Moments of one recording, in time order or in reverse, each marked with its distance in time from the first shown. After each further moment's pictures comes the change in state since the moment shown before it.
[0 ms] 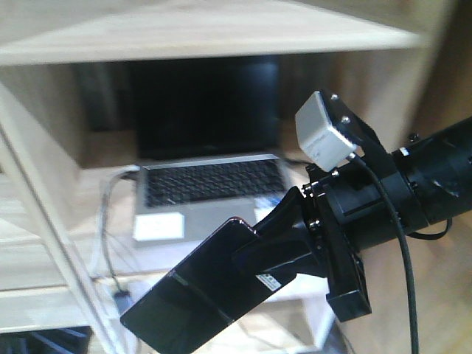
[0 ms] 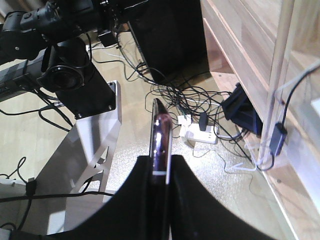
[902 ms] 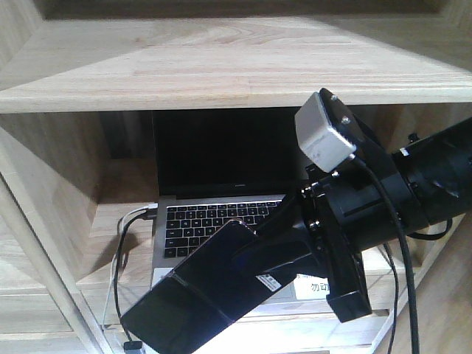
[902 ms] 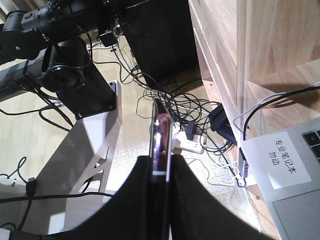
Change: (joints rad) left arm 0.000 0.000 0.000 0.000 0.000 0.000; right arm 0.000 0.000 0.000 0.000 0.000 0.000
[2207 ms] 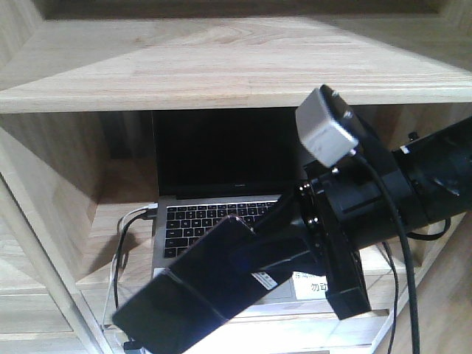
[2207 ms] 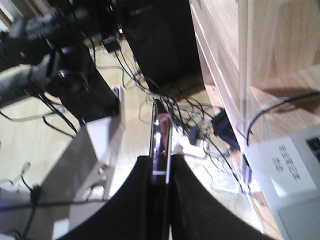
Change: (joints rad) left arm 0.000 0.000 0.000 0.000 0.000 0.000; right arm 0.000 -0.006 0.000 0.046 0.001 -0.002
